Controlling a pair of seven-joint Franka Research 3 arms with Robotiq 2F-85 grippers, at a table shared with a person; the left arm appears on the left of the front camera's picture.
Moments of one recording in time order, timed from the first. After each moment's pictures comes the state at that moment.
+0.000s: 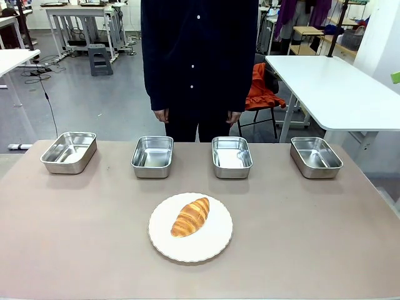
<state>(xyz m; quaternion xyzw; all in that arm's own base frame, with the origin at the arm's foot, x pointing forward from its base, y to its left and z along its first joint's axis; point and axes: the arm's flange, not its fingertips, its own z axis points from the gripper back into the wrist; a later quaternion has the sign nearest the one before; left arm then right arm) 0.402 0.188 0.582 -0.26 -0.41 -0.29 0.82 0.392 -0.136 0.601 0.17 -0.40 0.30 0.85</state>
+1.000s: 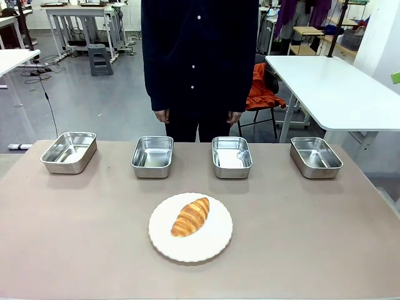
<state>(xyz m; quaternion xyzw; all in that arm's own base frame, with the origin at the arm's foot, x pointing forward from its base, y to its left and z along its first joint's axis) 0.402 0.188 0.582 -0.26 -0.41 -0.29 0.82 0.392 -0.136 0.601 0.17 -0.40 0.30 0.85</state>
